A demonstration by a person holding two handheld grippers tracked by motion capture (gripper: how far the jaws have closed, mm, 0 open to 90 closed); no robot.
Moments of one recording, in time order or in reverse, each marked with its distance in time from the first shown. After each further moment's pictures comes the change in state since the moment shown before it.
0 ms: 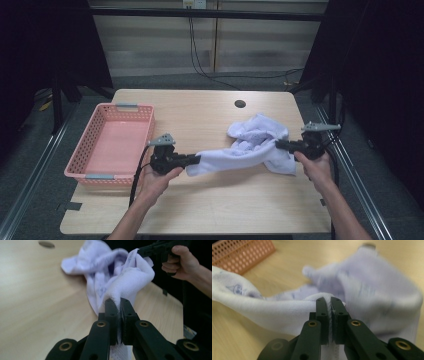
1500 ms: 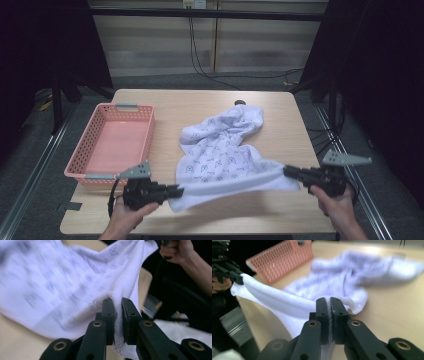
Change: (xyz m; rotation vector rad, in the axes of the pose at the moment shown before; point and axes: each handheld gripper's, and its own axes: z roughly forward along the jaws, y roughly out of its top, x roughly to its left) left arm -0.059 -0.071 -0.070 0.134 -0.100 0.028; right arm 0.076 -0.055 -0.081 -0.066 0.127 -0.039
